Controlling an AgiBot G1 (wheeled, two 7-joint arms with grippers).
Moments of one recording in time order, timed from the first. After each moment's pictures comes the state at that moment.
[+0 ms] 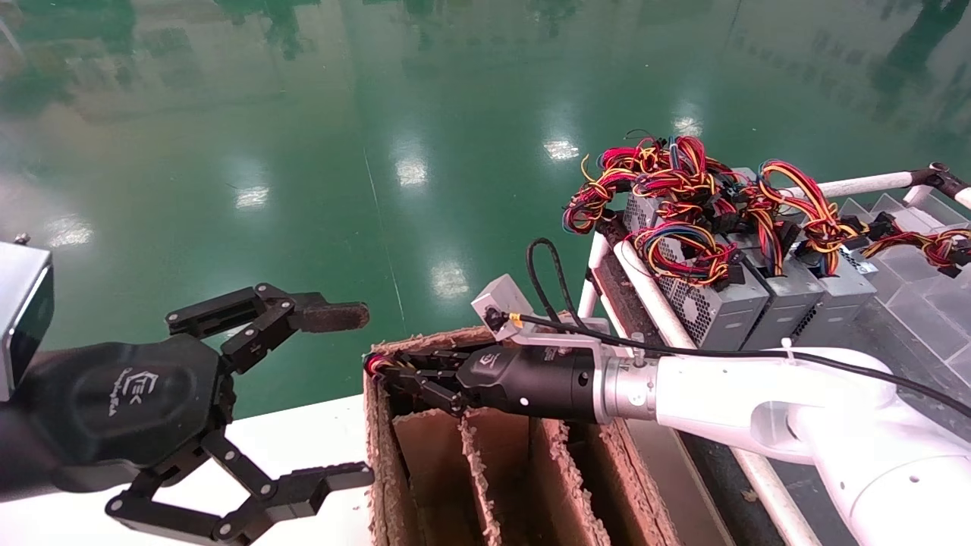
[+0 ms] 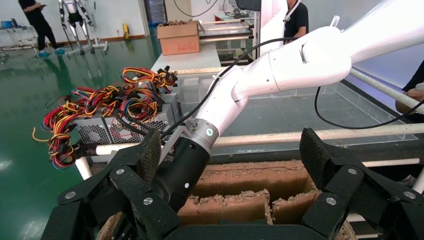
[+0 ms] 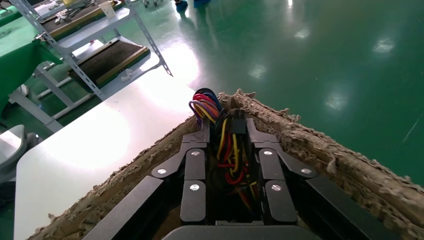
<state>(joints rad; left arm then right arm) -1.10 0.57 0.37 -1.26 0.66 1.46 -0.13 1.42 -1.35 -0.64 0.28 -1.11 -1.23 0.02</state>
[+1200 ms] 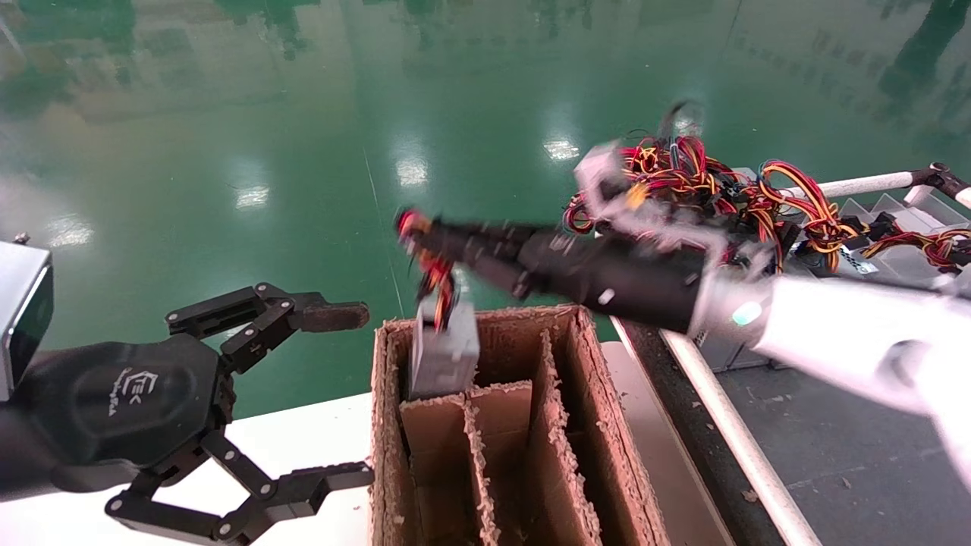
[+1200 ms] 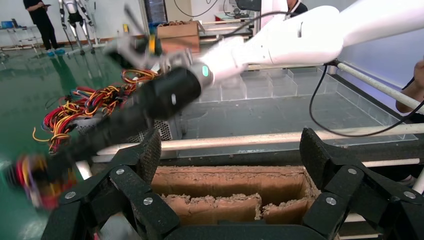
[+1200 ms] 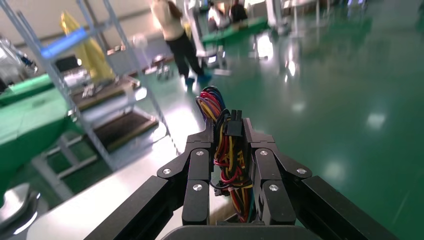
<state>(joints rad) -1.10 0.57 0.37 -1.26 0.66 1.46 -0.13 1.53 -1.20 -0.55 0.28 -0.90 -1.42 -0.01</state>
